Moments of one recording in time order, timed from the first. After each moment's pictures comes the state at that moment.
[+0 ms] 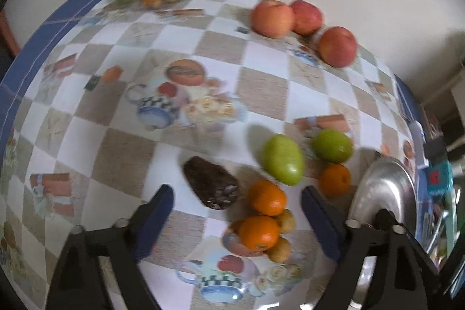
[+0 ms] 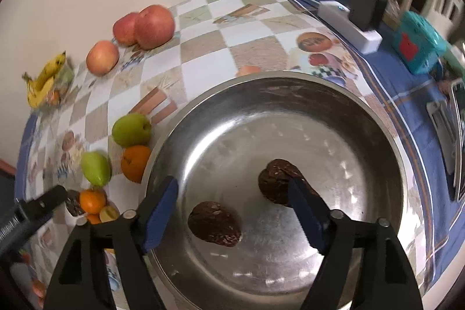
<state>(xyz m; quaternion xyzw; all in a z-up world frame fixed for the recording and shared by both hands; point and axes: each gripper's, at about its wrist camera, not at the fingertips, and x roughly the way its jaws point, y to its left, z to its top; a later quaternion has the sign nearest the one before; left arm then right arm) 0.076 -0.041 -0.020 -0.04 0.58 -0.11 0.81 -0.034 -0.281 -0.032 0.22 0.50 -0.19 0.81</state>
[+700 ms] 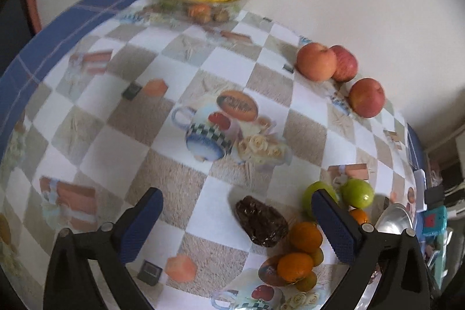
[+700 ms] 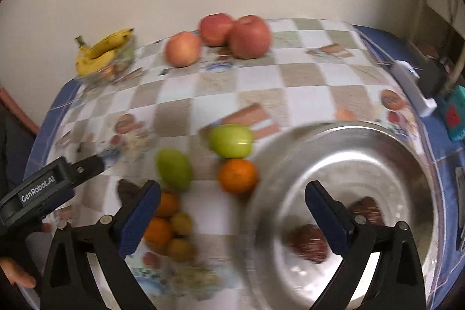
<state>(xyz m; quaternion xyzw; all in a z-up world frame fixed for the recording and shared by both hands) 0.099 0.011 -0.015 -0.10 0.53 -0.07 0.84 0.012 -0.201 -0.003 0.15 0.47 -0.08 0.86</state>
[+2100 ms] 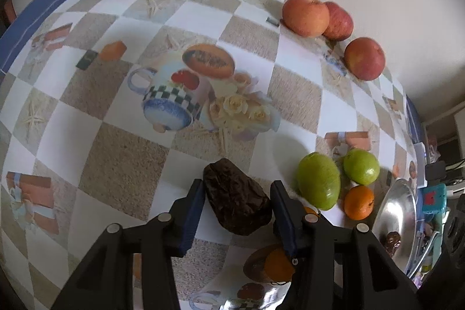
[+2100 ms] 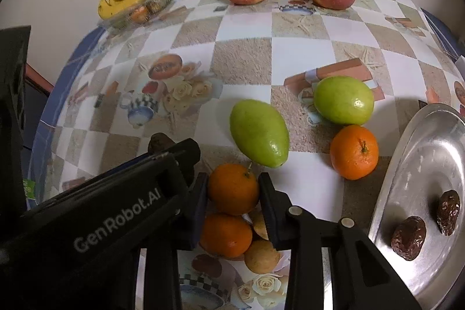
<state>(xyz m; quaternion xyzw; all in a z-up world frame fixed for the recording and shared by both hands) 0.109 -0.017 -0.052 -0.10 0.59 -0.12 0.79 0.052 -0.133 -0.050 0.15 0.55 0.00 0.82</state>
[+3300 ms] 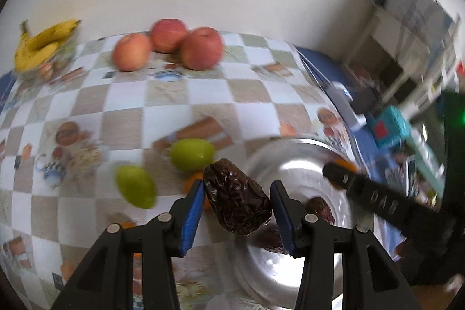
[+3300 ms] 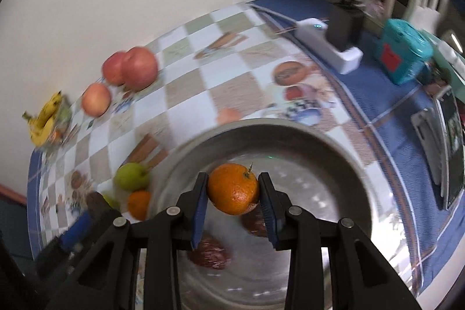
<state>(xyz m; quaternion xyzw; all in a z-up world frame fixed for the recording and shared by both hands) 0.031 -0.170 0.008 0.04 0.50 -0.31 0.81 -0.032 -0.328 0.001 0.27 0.47 -0.22 0.81</state>
